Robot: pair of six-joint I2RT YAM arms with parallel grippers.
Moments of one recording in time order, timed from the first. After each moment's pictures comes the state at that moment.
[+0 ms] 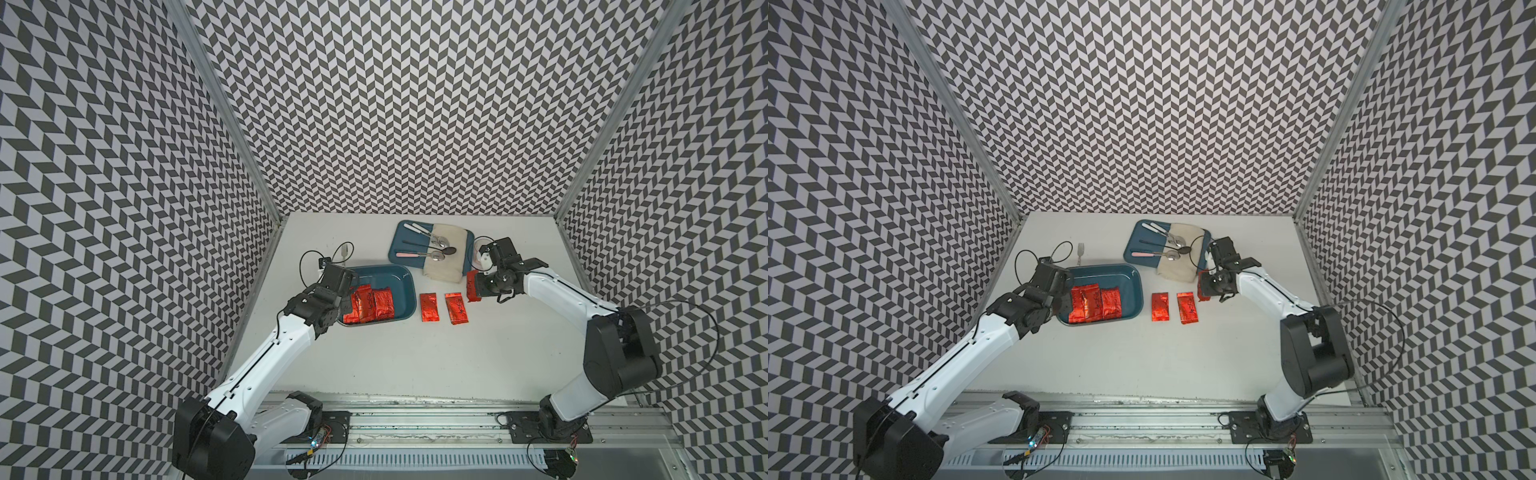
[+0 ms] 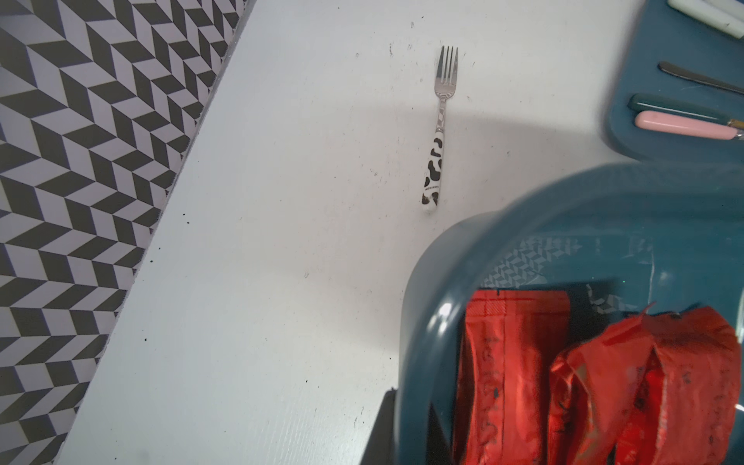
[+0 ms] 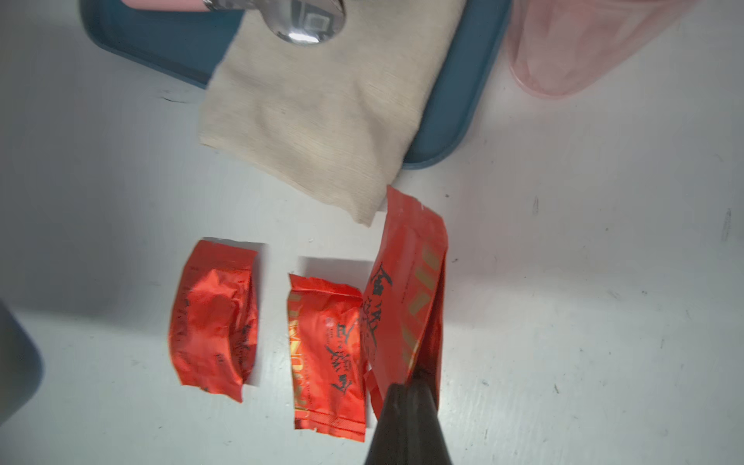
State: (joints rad) left arm -0.40 1.11 0.90 -0.76 -0.42 -0.47; right arm 0.30 1.63 1.13 -0.62 -0.10 0.19
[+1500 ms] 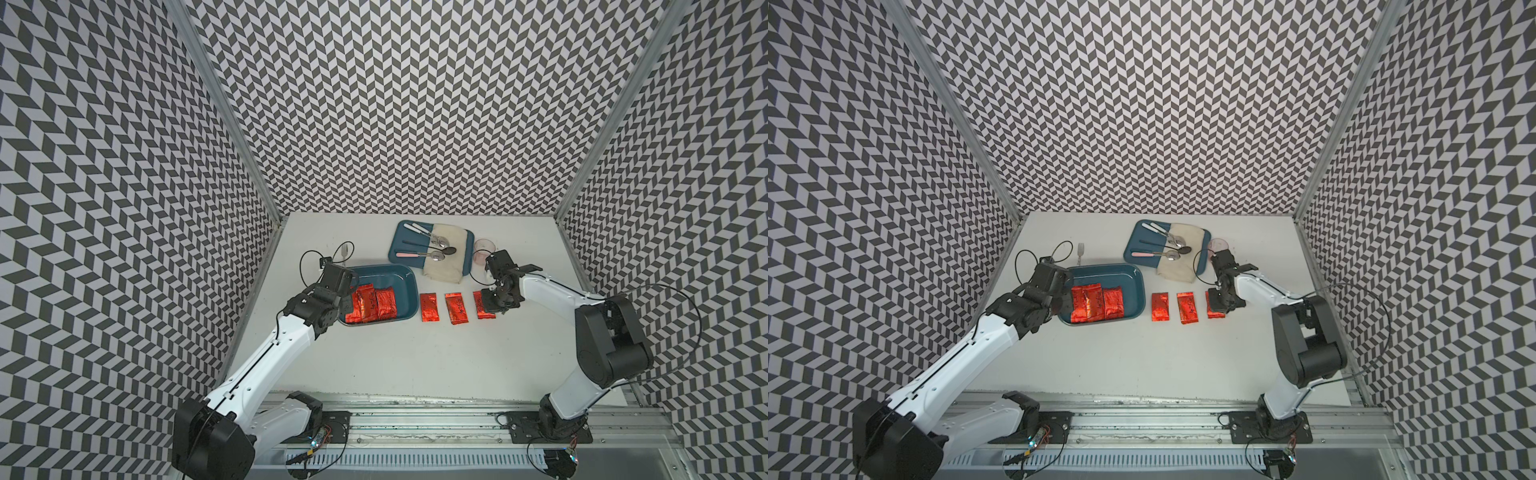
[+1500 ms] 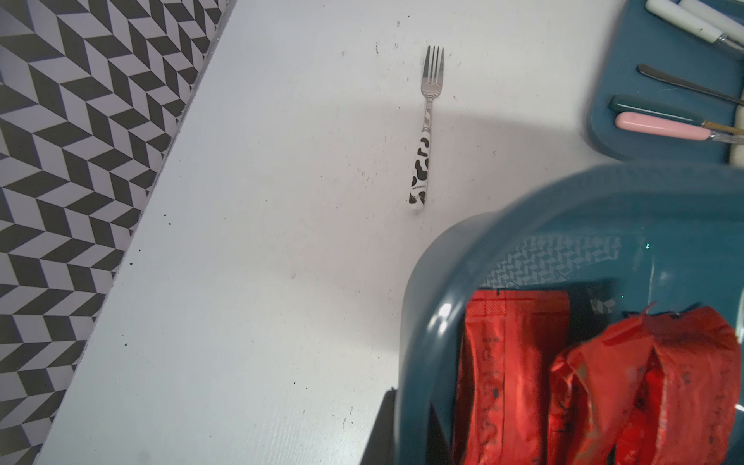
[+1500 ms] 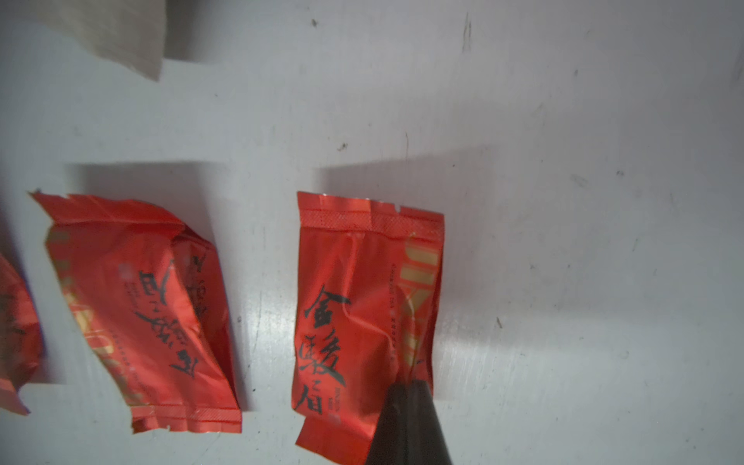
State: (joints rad) left arm -0.40 1.11 0.90 -0.74 -0.39 -0.46; right arm 0.29 1.67 1.05 -0.71 0.05 0.18
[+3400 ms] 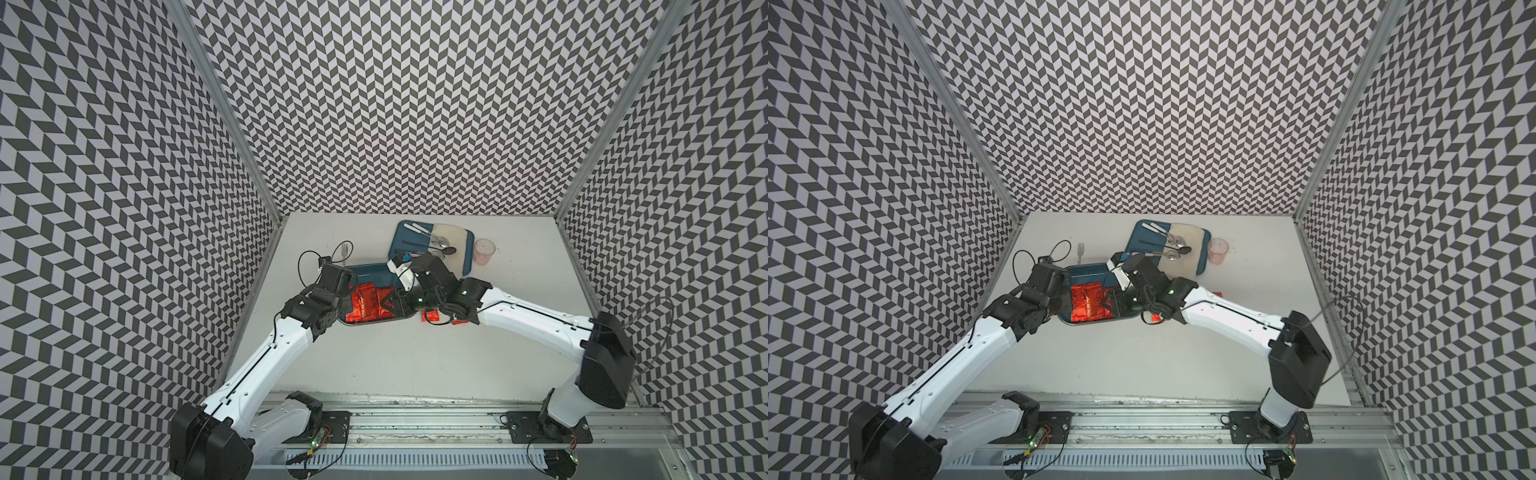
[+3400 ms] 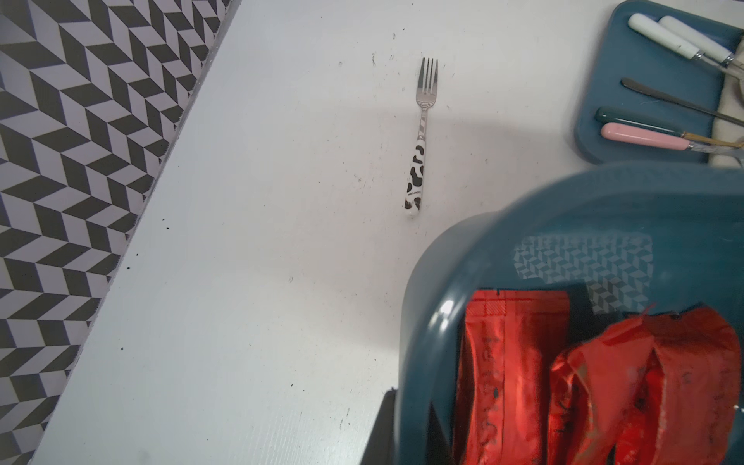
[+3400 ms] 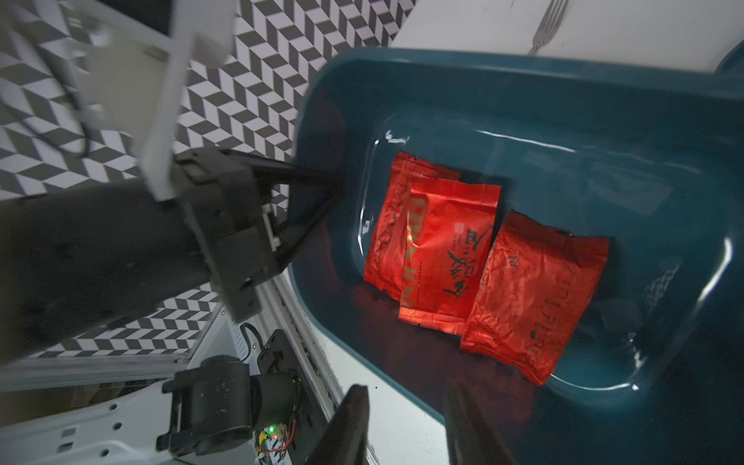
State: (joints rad) left arm -0.40 1.09 0.90 -0.74 -0.38 -0.46; right arm 0.92 1.69 1.34 -0.34 -0.26 0.52
